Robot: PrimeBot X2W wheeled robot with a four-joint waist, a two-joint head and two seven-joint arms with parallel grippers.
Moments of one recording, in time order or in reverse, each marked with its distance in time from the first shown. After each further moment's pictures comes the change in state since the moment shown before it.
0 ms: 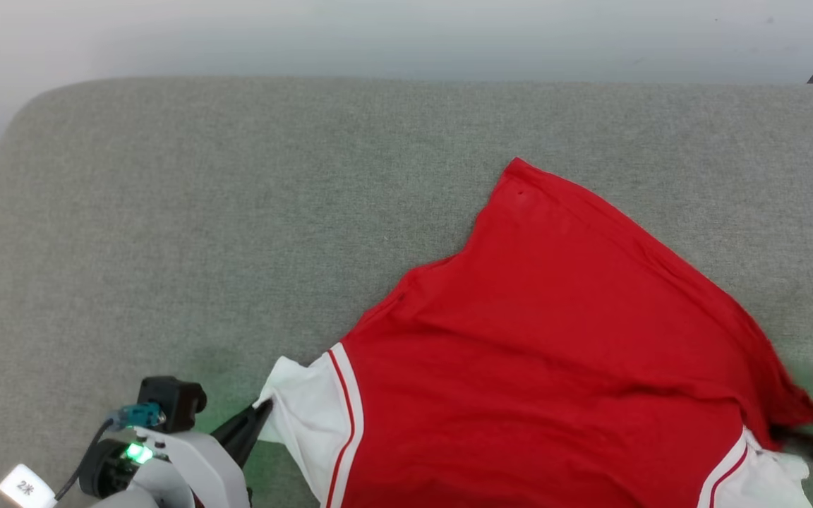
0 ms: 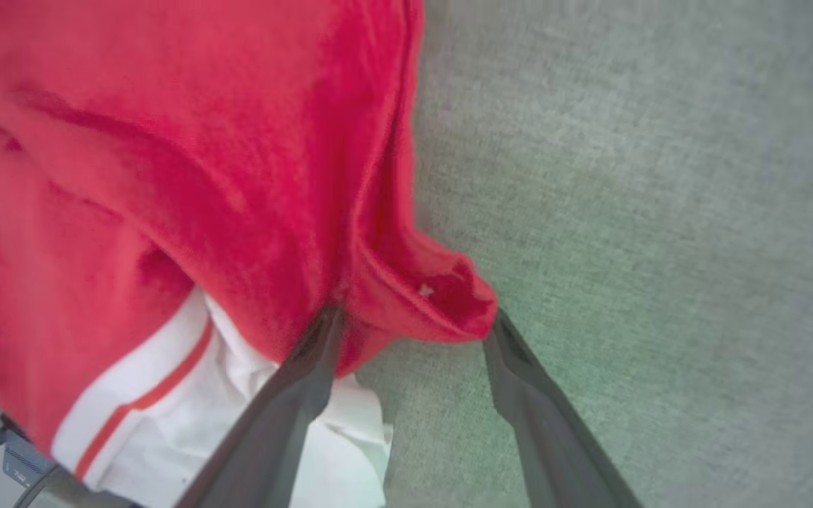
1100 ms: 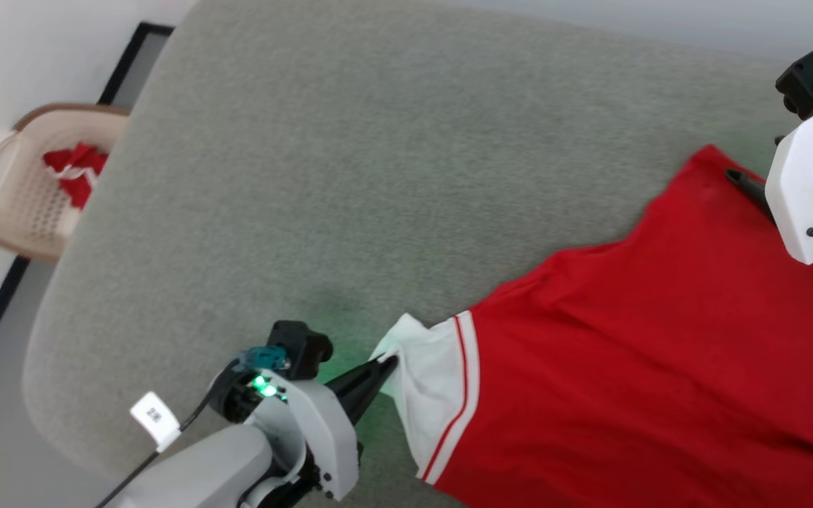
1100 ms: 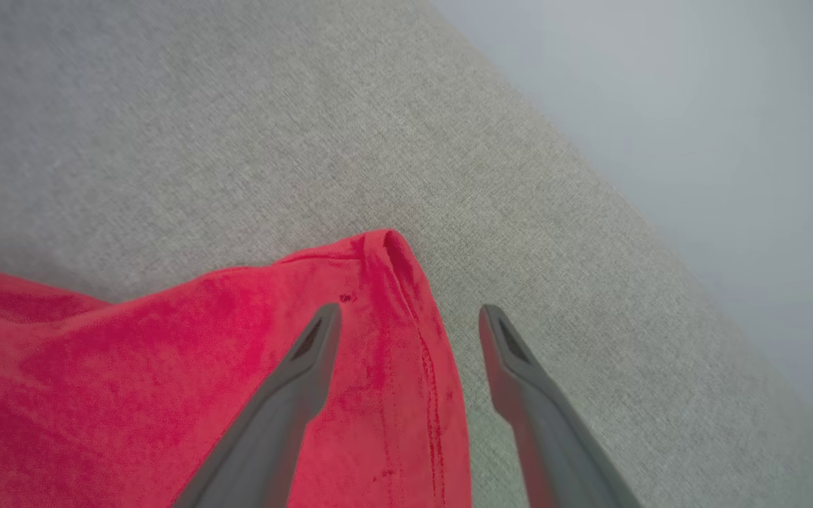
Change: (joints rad) left arm -0.182 -0.247 -0.076 0.146 0.094 -0.140 0.034; right arm -0.828 0.003 0.597 0.339 -0.061 0.000 -0.298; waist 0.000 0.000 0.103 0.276
